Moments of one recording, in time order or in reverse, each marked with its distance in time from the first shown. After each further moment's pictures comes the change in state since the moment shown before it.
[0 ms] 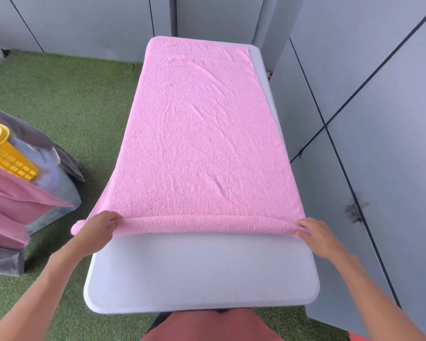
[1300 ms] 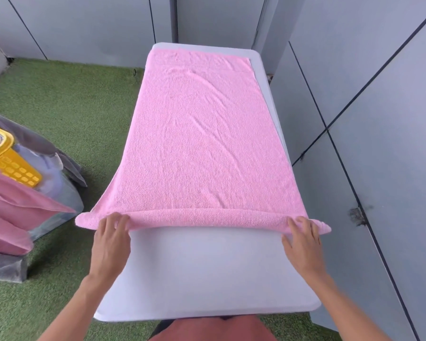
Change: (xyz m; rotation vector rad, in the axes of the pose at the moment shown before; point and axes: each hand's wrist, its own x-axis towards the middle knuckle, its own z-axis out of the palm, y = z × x) left_hand -0.027 0.029 0.038 0.232 0.527 0.154; right_hand -0.010 -0.038 0.054 -0.189 0.490 -0.017
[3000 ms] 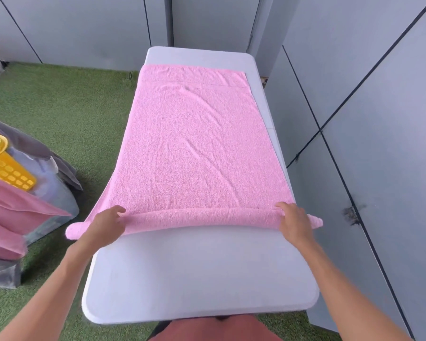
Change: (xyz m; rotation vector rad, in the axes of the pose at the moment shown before) left_hand 0.063 -0.007 -0.022 -0.232 -0.507 -0.292; right_hand 0.057 -0.013 -0.019 0.126 -0.270 0.102
